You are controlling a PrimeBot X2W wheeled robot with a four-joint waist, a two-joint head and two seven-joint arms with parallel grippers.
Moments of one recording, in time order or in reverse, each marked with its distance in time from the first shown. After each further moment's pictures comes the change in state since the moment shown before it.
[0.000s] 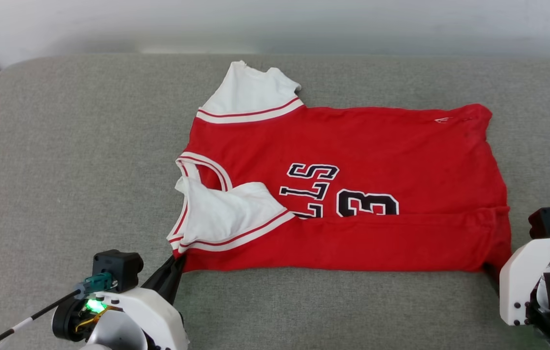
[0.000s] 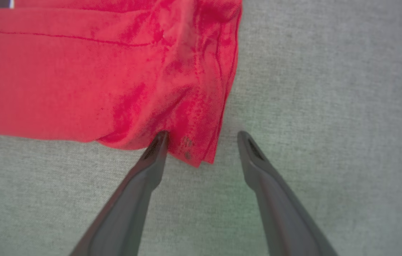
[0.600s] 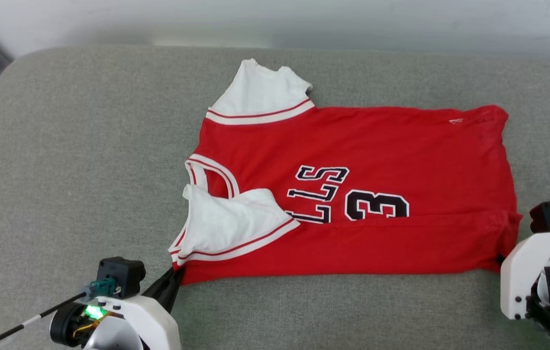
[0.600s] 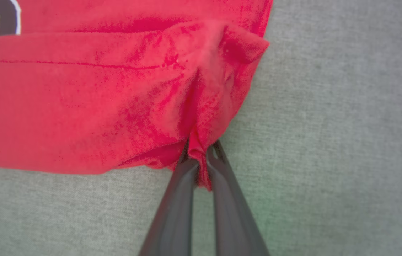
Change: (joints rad) left arm -0.010 0.028 -0.030 0.038 0.009 -0.026 0.018; right arm -0.053 -0.012 0.006 0.098 0.036 0.000 -0.053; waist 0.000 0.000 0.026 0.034
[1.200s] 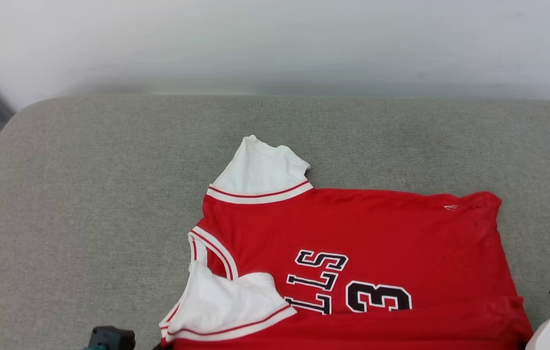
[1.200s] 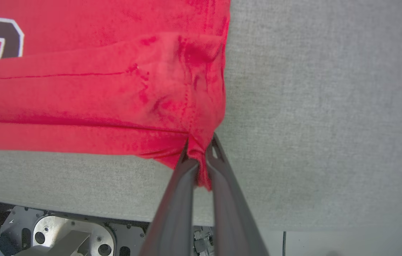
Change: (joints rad) left arm 0.228 0.087 -0.011 -0.073 -0.031 0.026 -0.001; right arm 0.337 -0.041 -0.060 -0.279 0.045 0.001 0.128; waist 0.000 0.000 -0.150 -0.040
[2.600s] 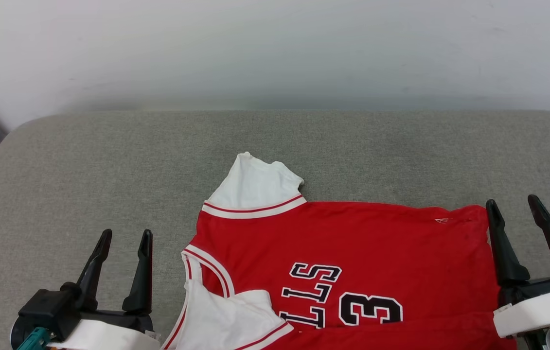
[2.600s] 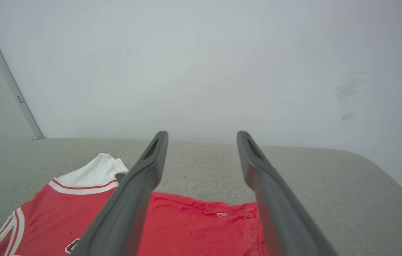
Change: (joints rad) left arm -0.047 -0.287 0.341 -0.015 0.217 -0.138 -0.389; right arm -0.103 0.096 0.083 -0.101 0.026 -0.001 -0.872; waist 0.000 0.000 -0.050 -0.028
